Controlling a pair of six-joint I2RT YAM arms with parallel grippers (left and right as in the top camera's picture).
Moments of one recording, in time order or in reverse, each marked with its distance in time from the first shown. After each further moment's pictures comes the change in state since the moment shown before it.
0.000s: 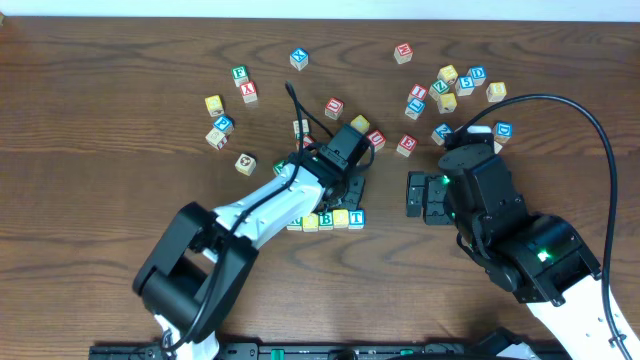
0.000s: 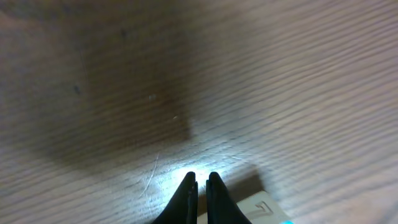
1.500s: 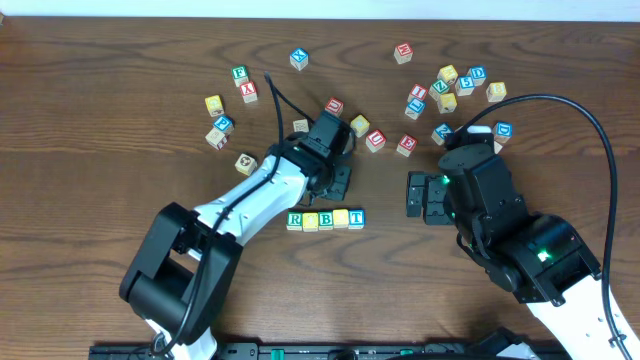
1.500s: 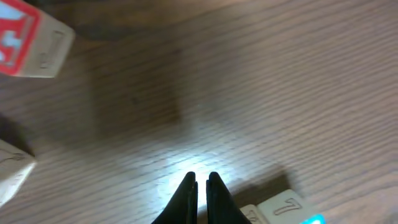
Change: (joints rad) left arm 0.079 -0.044 0.000 -0.017 0.028 0.070; right arm 0.000 0.000 0.000 0.000 0.000 0.000
